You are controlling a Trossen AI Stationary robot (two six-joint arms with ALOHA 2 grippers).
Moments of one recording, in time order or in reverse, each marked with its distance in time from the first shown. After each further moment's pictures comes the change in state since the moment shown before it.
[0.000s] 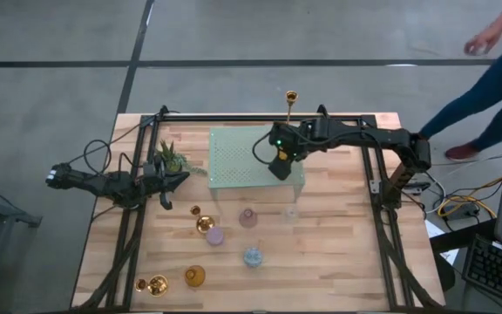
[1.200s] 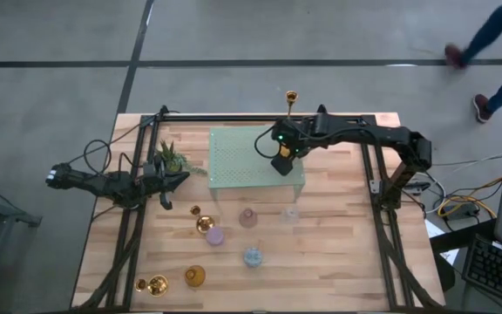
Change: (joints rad) left arm 0.000 0.000 0.000 0.000 0.000 0.000; right arm -0.053 -0.013 -0.044 0.002 0.006 -0.007
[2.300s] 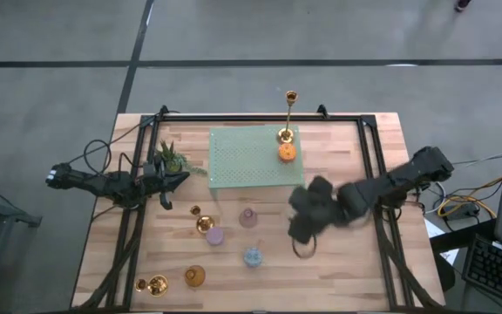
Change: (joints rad) left arm 0.000 0.000 0.000 0.000 0.000 0.000; right arm 0.674 -0.110 -0.085 -0.012 0.280 0.427
